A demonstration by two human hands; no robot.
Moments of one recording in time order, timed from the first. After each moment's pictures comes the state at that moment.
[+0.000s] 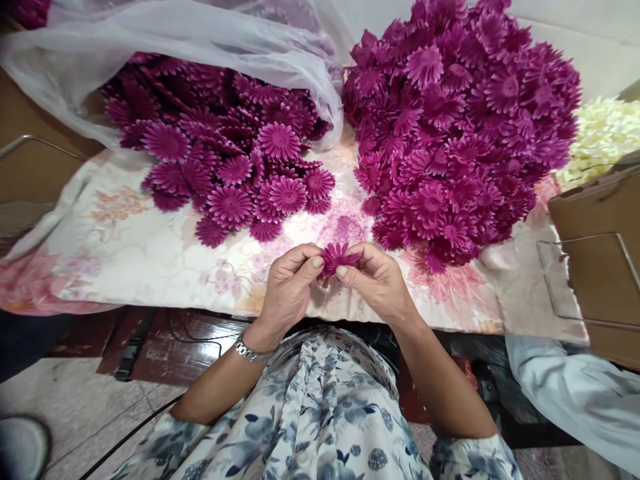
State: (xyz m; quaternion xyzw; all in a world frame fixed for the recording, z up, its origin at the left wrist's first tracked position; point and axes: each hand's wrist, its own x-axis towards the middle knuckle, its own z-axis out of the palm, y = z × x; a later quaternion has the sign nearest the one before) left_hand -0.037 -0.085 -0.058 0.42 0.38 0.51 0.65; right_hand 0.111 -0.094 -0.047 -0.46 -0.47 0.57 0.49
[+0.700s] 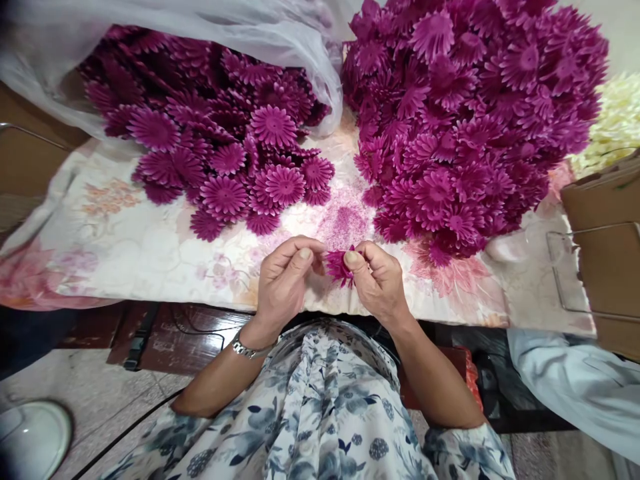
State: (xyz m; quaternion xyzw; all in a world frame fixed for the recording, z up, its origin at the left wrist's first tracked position) left_hand -0.043 -0.089 -0.055 0.46 0.41 0.53 0.58; right_hand 0.106 -0.101 -0.050 -0.56 -0.58 0.36 0.47
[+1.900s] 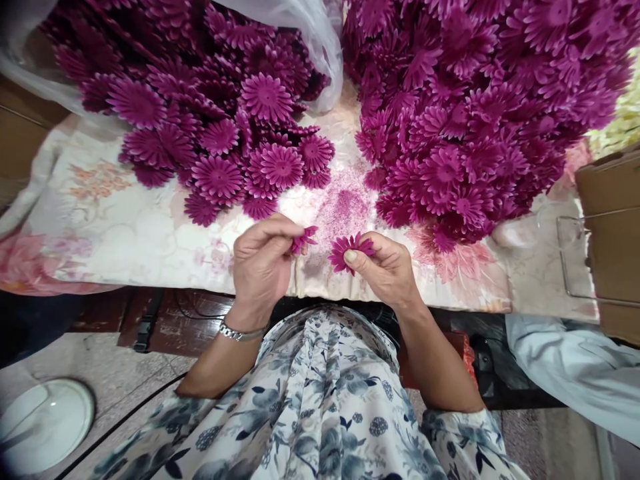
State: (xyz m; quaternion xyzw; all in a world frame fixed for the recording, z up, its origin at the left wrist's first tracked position) left_hand -0.056 -0.075 -0.062 0.40 0.36 0.62 0.56; right_hand 0.117 -0.108 -0.056 -0.50 -0.49 0.50 0.51
